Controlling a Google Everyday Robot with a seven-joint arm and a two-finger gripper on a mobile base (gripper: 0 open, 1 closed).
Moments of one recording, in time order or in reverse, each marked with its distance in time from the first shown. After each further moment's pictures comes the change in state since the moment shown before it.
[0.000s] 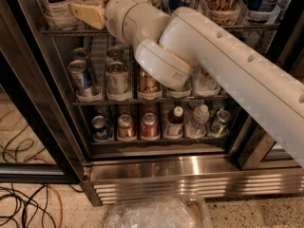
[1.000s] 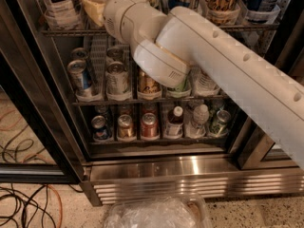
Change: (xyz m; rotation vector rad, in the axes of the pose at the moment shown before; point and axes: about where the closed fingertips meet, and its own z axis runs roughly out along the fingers) arm 0.004 0.001 0.006 0.006 0.010 0.004
